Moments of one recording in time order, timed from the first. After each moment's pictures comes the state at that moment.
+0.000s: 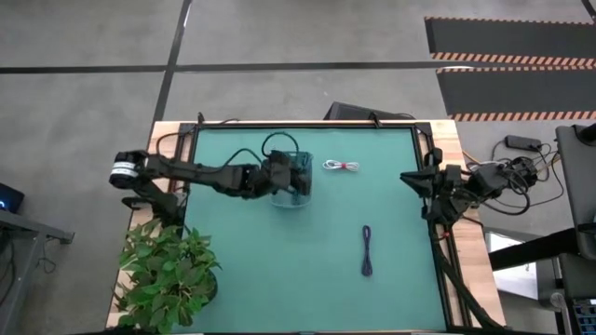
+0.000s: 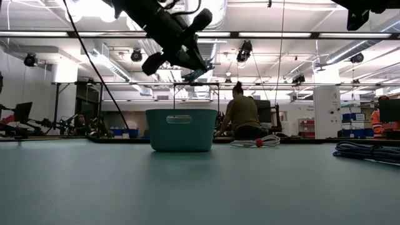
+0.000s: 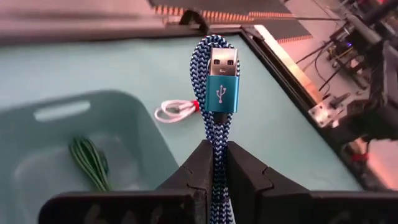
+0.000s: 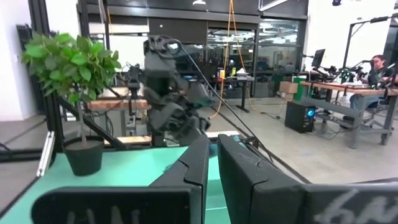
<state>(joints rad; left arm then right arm) 0.01 1.57 1.11 -0.10 -0.52 -0.91 0.39 0.16 0.42 -0.13 0.55 -0.09</state>
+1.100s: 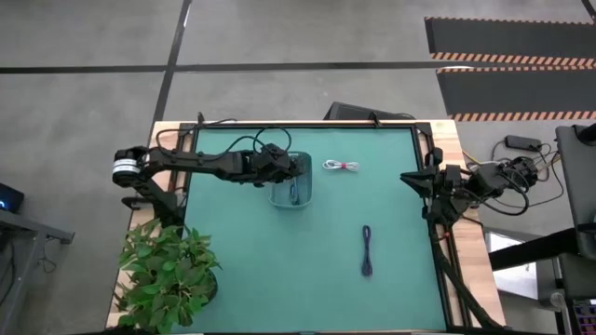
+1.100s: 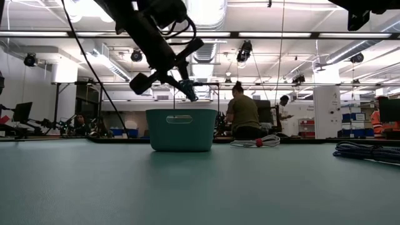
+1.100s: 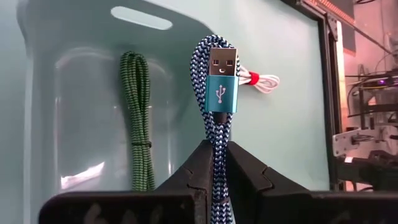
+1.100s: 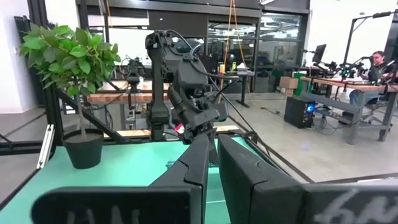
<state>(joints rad) 0.17 1.58 1.09 -0.28 -0.27 -1.38 0.39 0.16 0.44 -0.19 0.55 -0.09</state>
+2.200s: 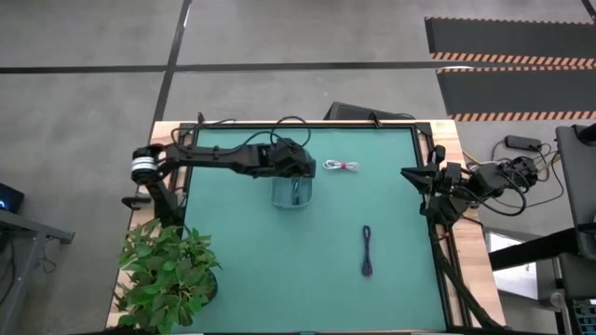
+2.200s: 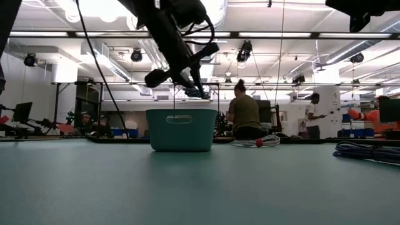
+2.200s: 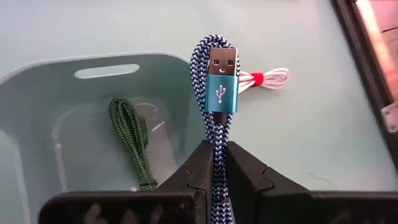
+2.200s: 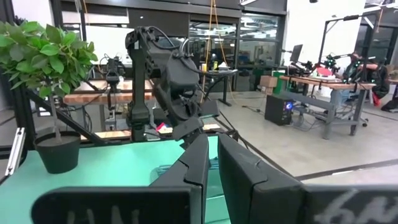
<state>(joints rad) 0.19 1.73 1.33 -0.46 -0.30 -1.08 0.39 0.16 0.44 -0.18 0.64 -0.10</state>
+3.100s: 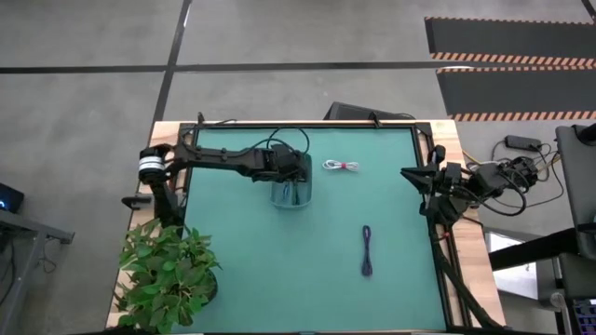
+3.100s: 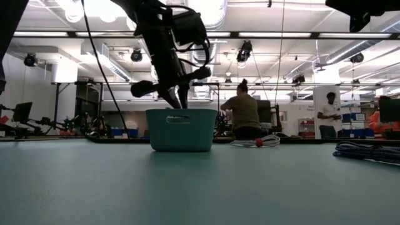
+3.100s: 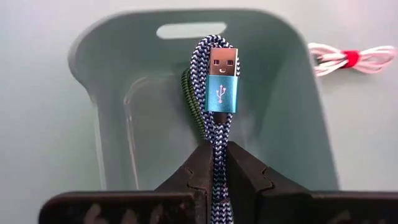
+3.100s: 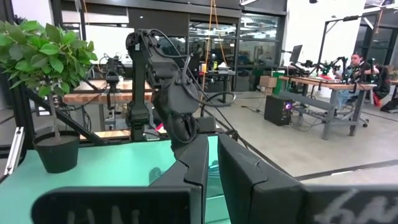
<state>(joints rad) 0.19 1.79 1.31 -0.61 -0.35 -1.17 0.39 0.16 0.44 -0.18 0.64 -0.11</state>
